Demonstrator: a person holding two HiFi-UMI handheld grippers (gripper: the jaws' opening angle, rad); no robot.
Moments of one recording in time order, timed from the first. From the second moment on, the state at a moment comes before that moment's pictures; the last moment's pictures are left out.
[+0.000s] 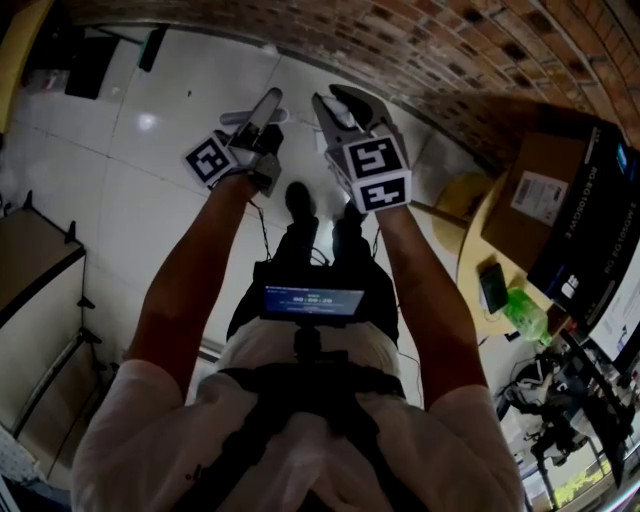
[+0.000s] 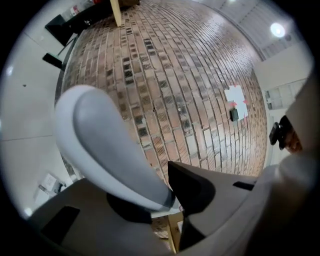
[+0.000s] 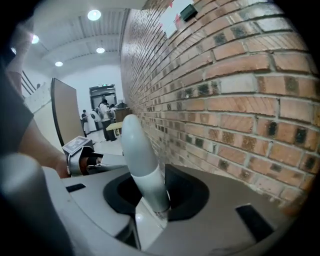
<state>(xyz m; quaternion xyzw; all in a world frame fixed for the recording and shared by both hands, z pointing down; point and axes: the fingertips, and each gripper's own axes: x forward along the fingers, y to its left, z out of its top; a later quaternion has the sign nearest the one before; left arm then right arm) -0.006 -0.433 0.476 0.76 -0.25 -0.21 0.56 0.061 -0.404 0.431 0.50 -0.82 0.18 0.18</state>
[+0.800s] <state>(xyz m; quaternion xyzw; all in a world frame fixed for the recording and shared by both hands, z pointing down) -0.016 -0.431 0.477 0.80 -0.20 -0.18 0.54 -0.006 -0.408 0.460 0.34 -0.88 0.07 0.34</state>
